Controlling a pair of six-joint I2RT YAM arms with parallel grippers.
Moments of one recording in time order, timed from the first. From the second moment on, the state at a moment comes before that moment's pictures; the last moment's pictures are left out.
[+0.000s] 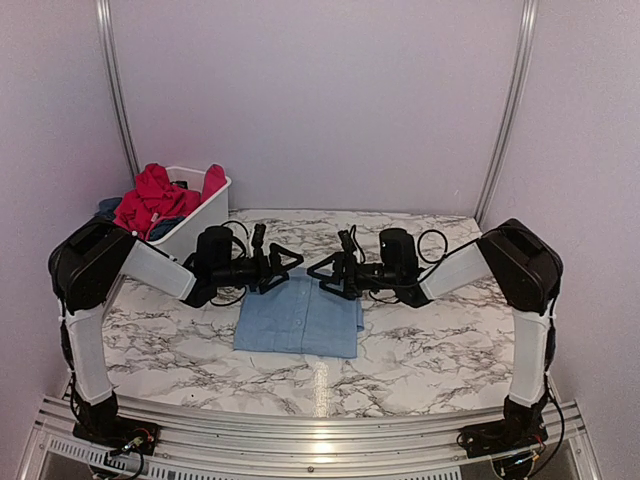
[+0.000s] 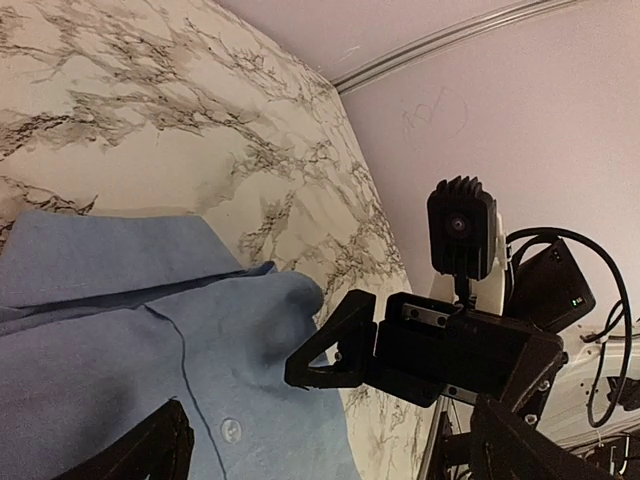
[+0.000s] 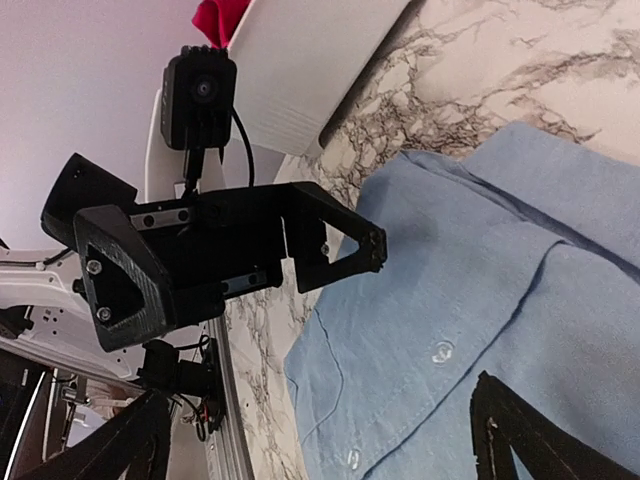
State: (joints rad) left arm -0.57 1.95 0.95 0.75 0.57 -0.93; right arm 0.60 2.02 1.06 0.69 -0.76 0.86
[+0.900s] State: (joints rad) left arm -0.73 1.63 0.98 0.10 0.12 -0.24; right arm 0.44 1.61 0.83 0.31 -0.68 0.56
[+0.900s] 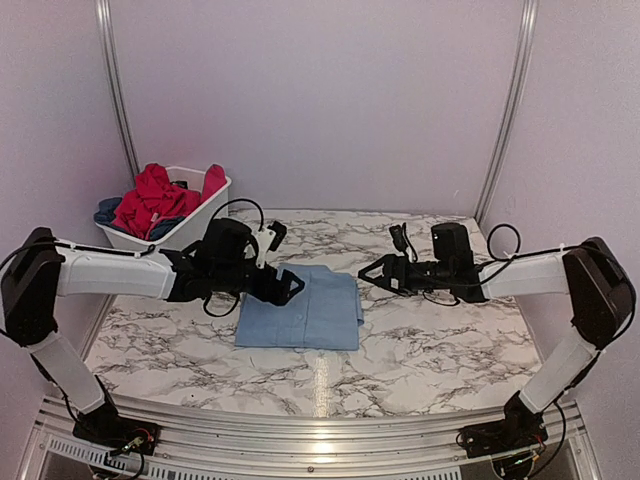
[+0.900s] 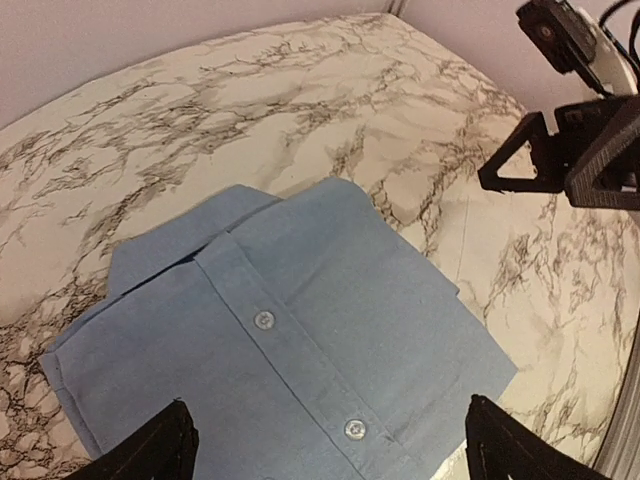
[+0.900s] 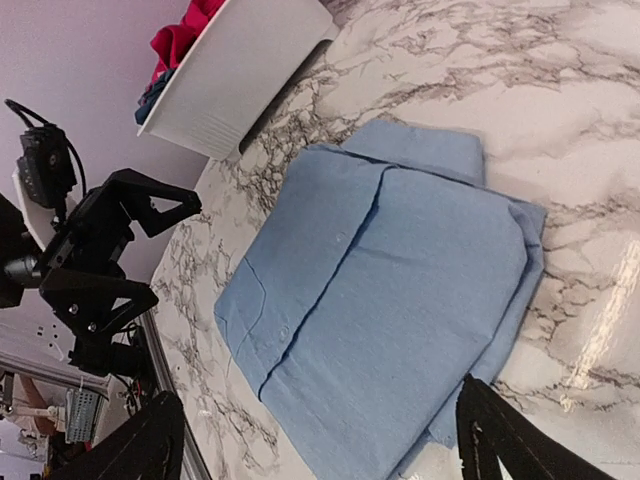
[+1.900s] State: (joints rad) left arm -1.17 2.05 1.21 -0.01 -0.14 0.45; right arm 0.42 1.61 0.48 0.48 -0.73 0.80
